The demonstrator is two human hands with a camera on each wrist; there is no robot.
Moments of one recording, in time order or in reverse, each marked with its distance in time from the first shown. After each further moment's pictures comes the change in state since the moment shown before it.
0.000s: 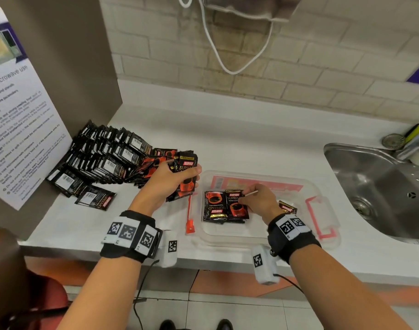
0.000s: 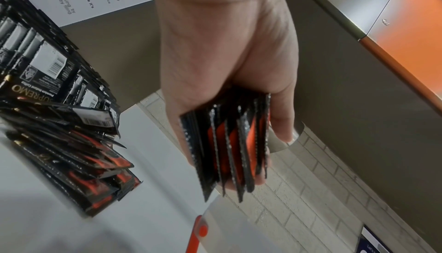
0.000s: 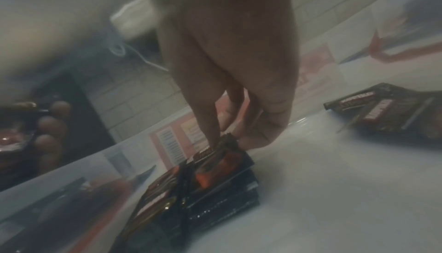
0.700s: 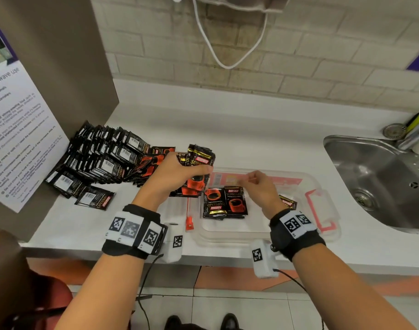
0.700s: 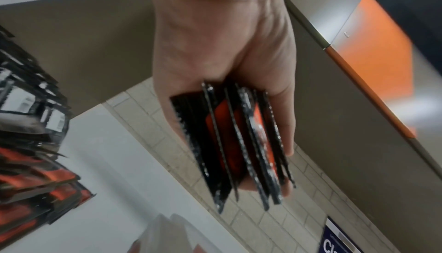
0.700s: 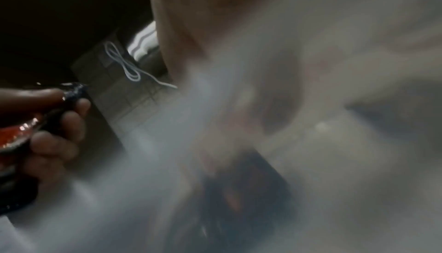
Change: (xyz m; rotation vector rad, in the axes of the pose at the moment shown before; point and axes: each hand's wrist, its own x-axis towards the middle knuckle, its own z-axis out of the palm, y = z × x) left_hand -0.003 0.024 0.019 0.229 -0.083 0.074; right_hand -0.010 -0.011 -0.007 0.077 0.032 -0.160
